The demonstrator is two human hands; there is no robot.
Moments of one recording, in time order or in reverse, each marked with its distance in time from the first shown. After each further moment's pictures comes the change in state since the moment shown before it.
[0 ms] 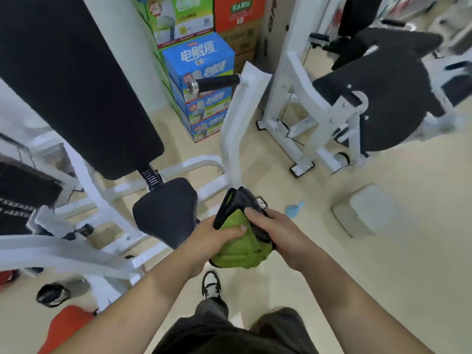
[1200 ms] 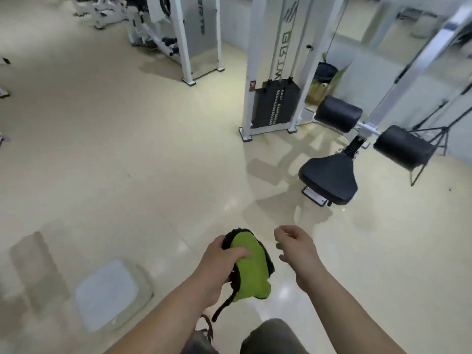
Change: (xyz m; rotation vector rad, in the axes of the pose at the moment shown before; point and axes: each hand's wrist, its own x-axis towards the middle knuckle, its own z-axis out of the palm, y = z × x) left_hand -0.054 -0.142 0.854 1.074 -1.129 -0.175; right_hand -0.438 0.381 -0.521 1.229 1.669 -0.021
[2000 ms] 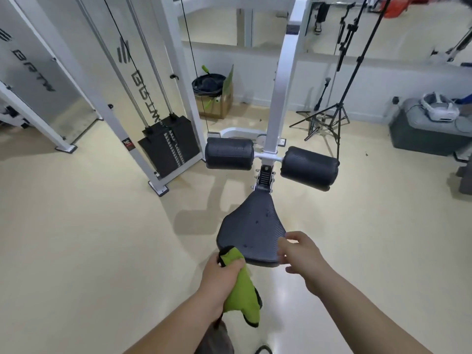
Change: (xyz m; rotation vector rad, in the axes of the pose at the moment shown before) left_hand 0.307 0.175 0.353 0.402 -0.073 -0.032; right_hand 0.305 -0.119 -0.304 0.220 0.260 0.216
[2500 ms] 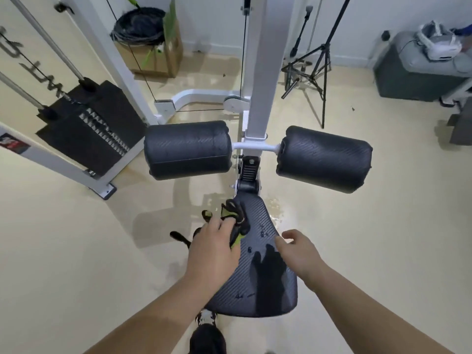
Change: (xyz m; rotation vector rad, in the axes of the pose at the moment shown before) left_hand 0.316 0.081 0.075 1.234 -0.146 0.779; right_hand 0.296 -0.003 0.023 -0.273 0.159 0.174
